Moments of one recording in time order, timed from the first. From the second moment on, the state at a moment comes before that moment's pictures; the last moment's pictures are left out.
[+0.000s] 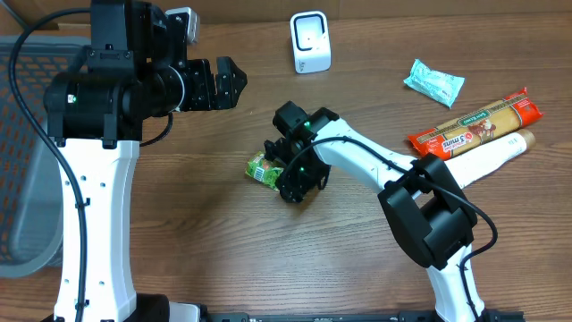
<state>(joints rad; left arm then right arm) -0.08 1.58 2.00 -1.31 0.30 -0.16 0.69 2.18 1.62 -0.99 -0.29 -0.18</state>
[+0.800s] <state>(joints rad) -0.08 1.58 2.00 -1.31 0.30 -0.16 0.45 2.18 1.60 -1.03 -0.63 -0.14</state>
